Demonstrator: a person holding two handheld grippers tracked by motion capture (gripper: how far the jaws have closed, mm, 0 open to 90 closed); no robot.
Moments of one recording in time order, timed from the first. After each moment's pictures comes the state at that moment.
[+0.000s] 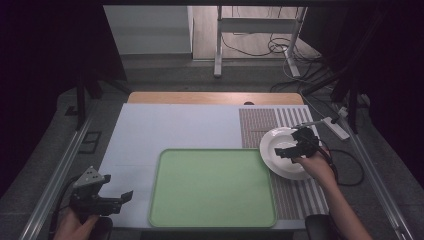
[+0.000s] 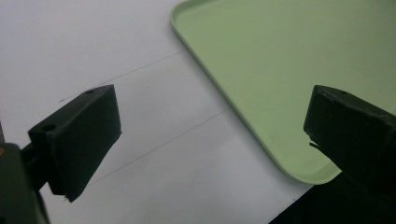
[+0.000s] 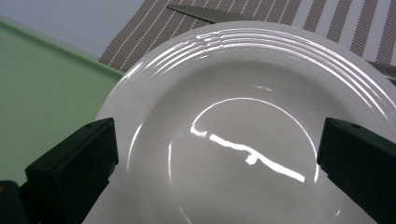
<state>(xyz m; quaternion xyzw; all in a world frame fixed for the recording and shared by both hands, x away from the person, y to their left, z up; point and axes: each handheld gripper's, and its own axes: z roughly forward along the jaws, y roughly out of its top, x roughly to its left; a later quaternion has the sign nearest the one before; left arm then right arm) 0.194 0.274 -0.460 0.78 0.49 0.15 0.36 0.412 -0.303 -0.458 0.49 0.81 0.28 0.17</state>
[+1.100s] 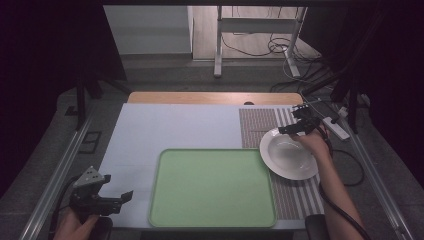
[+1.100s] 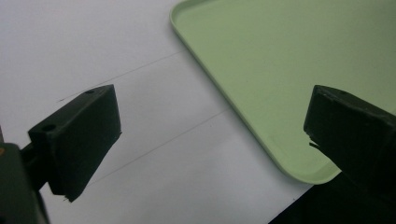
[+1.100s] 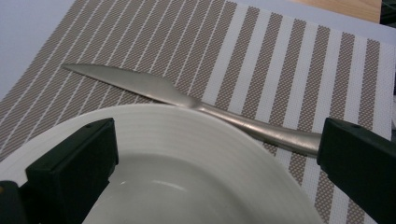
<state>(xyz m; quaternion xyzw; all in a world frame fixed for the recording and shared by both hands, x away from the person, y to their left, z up) 0.194 0.275 -0.461 0.78 0.49 0.15 0.36 0.499 -0.318 -0.461 0.52 0.79 0.24 0.20</state>
